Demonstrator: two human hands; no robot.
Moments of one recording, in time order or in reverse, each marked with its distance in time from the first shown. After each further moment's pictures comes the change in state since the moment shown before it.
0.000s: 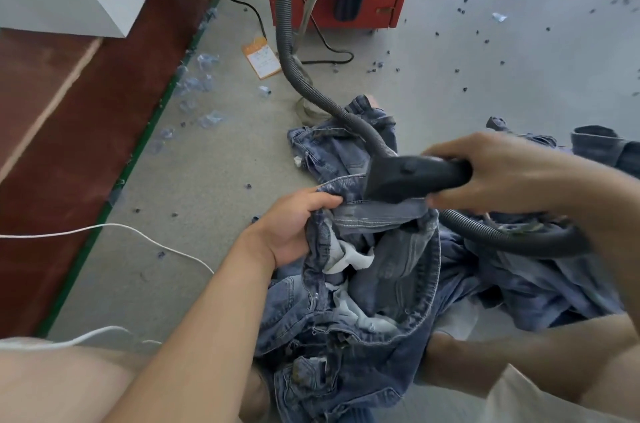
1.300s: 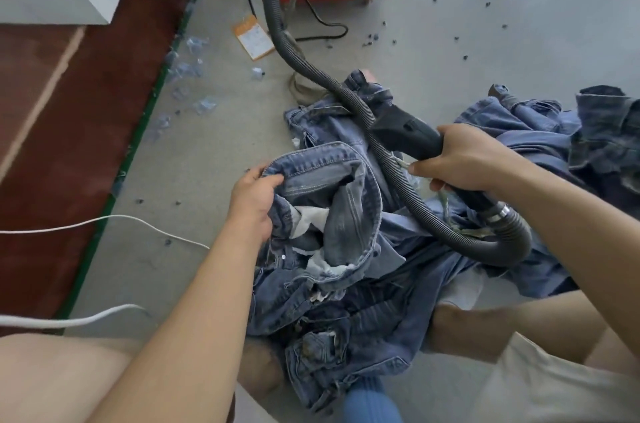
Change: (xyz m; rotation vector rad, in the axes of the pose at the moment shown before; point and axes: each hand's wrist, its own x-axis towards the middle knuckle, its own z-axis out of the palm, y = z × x) left_hand 0.029 -0.009 -0.066 0.133 0.745 0.265; right_hand 0.040 0.033 0.060 0.208 0.174 0.379
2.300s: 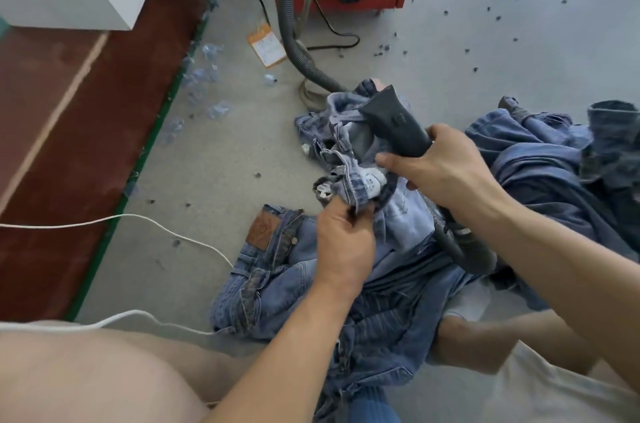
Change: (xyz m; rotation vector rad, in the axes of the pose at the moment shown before) left_hand -0.119 -0.033 0.068 0.076 -0.164 0.610; right_hand -0.024 -0.045 0.027 0.324 0.244 -0.032
